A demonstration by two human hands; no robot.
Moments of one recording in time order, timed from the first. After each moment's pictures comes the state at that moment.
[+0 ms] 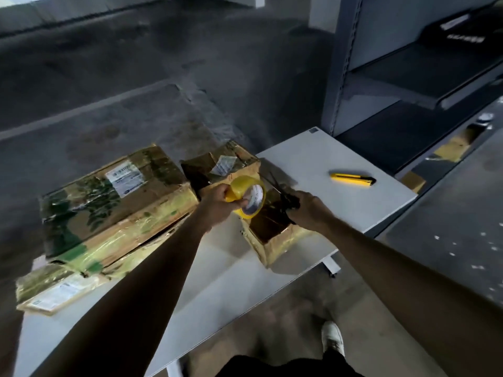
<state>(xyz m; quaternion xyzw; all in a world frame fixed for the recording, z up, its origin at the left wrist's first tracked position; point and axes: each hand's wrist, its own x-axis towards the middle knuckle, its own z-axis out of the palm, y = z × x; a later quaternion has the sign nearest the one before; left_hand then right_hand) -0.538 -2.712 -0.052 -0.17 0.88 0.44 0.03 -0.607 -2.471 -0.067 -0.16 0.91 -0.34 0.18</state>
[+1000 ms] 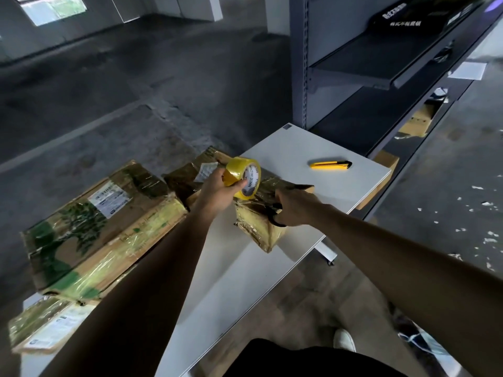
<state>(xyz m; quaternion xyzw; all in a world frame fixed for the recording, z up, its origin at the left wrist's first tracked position) -0.558 -2.671 -0.022 -0.09 0.90 0.43 -0.04 -0.571 -2.465 -0.029 -0.22 0.95 -0.14 0.18</state>
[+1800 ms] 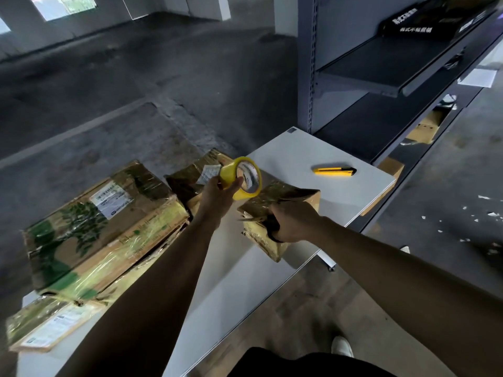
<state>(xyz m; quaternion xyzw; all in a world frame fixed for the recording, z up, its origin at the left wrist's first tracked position) -0.561 -2.667 -0.031 -0.18 0.82 0.53 -0.08 -0.574 -2.469 -0.060 -0.33 0.94 -0.08 0.07</state>
